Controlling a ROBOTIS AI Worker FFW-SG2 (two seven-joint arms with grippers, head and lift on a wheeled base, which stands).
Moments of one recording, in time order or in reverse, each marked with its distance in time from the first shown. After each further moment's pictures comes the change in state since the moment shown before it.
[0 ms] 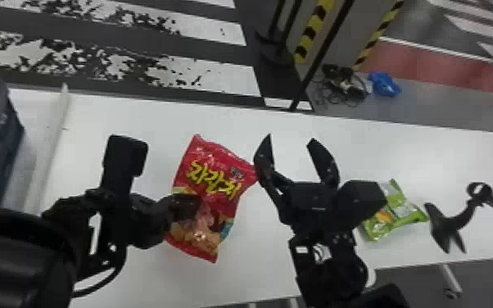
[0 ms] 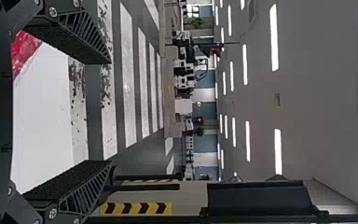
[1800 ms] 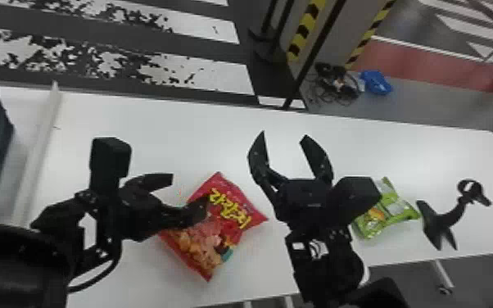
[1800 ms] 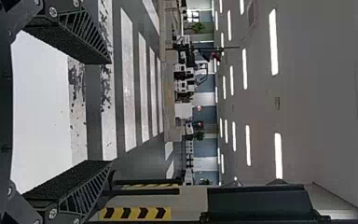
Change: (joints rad) left arm 0.038 -0.002 0.048 0.108 0.014 -0.344 -0.098; right arm -0.007 -0.031 -0.004 0.004 -0.027 -0.002 0.008
